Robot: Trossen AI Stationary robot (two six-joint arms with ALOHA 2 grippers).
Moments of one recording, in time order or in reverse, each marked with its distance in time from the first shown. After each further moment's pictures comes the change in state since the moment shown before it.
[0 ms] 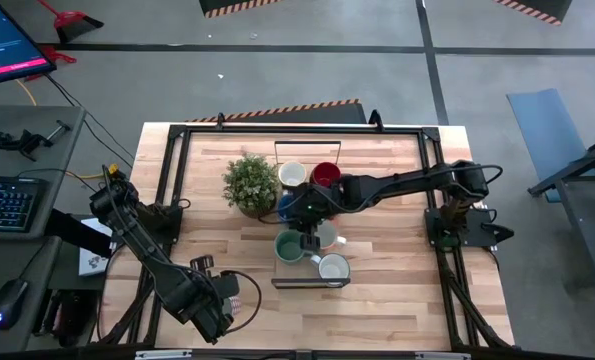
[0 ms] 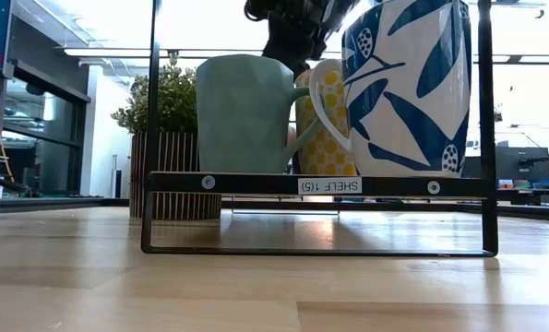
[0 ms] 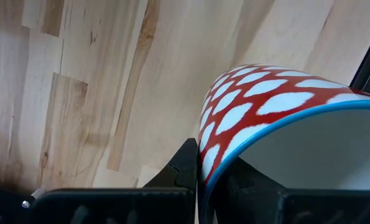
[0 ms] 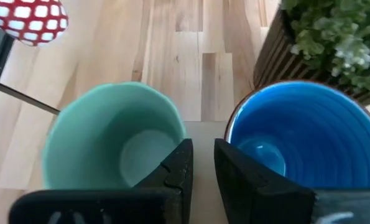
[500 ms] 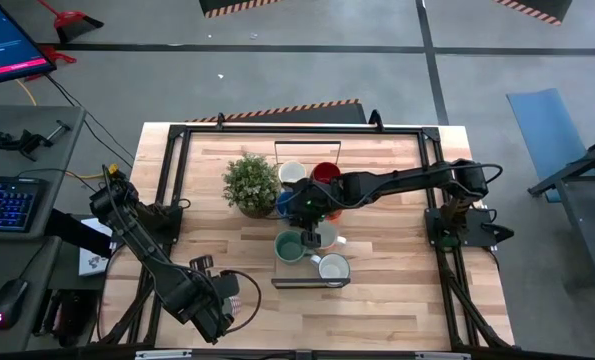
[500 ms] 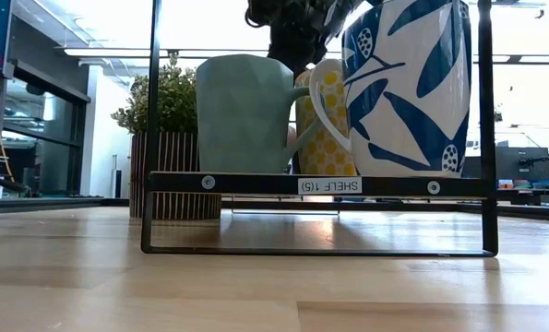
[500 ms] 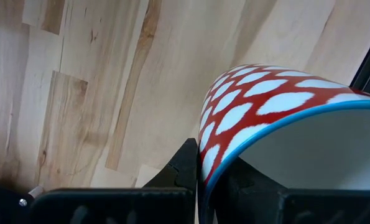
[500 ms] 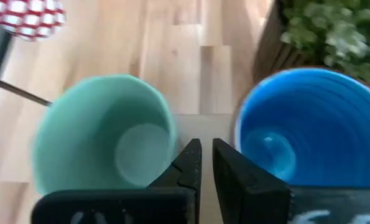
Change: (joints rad) left arm 0.000 0.000 0.000 0.000 0.000 -0.016; right arm -0.019 0.000 0.000 -0.019 -0.048 -0.007
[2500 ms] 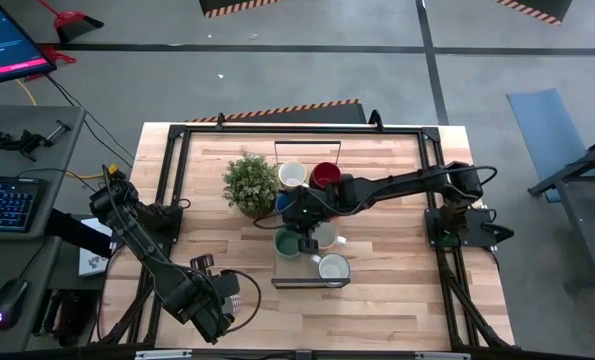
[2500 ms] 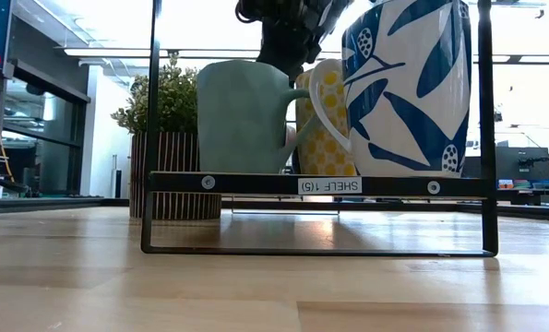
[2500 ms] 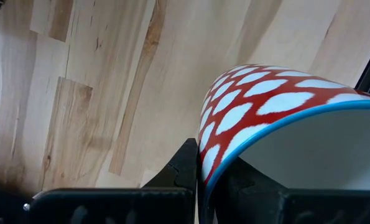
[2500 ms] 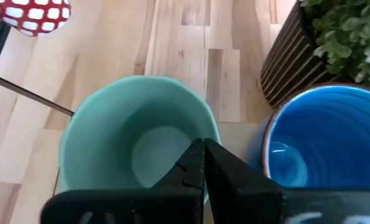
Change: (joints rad) left arm 0.000 -0.001 0.000 -0.001 -0.026 0.001; right arm 0.031 0.045 0.045 -0.012 0.048 -0.026
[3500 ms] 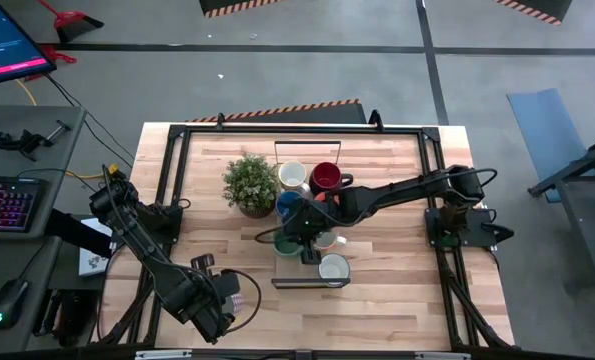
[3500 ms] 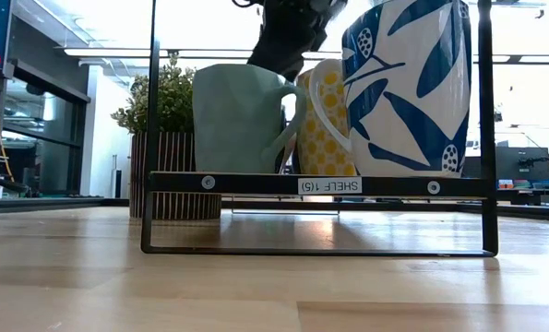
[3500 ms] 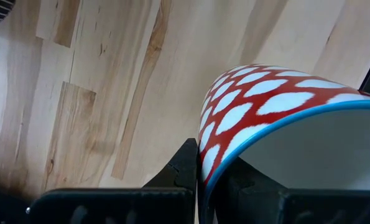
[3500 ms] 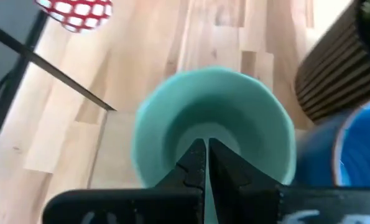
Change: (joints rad) left arm 0.000 0.000 0.000 0.000 -0.021 0.000; right arm 0.059 0.001 0.000 0.011 -0.027 0.003
